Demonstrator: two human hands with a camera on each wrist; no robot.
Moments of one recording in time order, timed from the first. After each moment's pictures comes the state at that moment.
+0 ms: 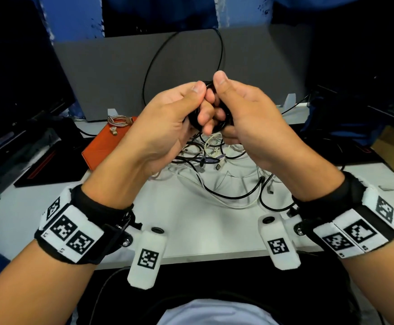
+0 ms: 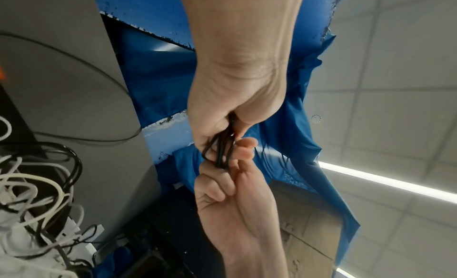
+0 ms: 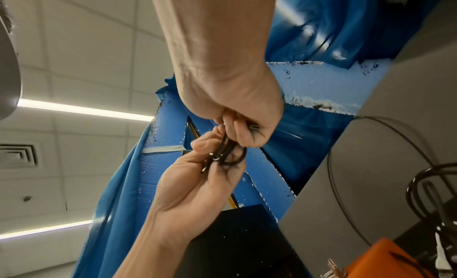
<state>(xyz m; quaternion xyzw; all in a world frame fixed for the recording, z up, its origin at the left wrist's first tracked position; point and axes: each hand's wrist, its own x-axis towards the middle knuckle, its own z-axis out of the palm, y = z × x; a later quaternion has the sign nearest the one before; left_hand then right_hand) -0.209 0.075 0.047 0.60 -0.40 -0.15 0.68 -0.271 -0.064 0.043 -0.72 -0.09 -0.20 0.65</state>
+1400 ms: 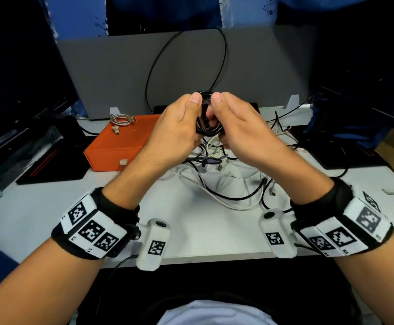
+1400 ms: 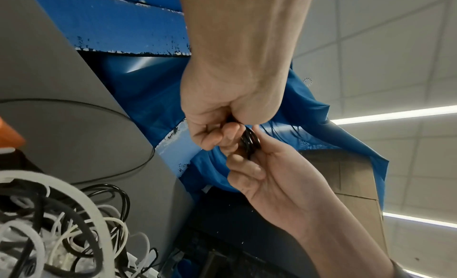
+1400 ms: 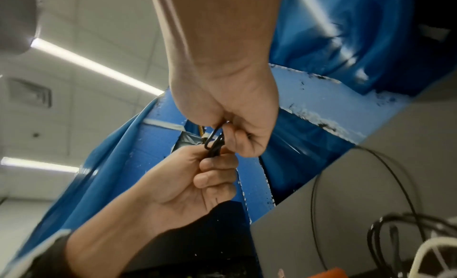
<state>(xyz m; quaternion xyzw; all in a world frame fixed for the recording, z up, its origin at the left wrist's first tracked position) -0.177 0.063 0.015 0.73 -0.37 0.05 0.58 -0.247 -0.074 0.018 -0.84 -0.06 -0.26 0.47</state>
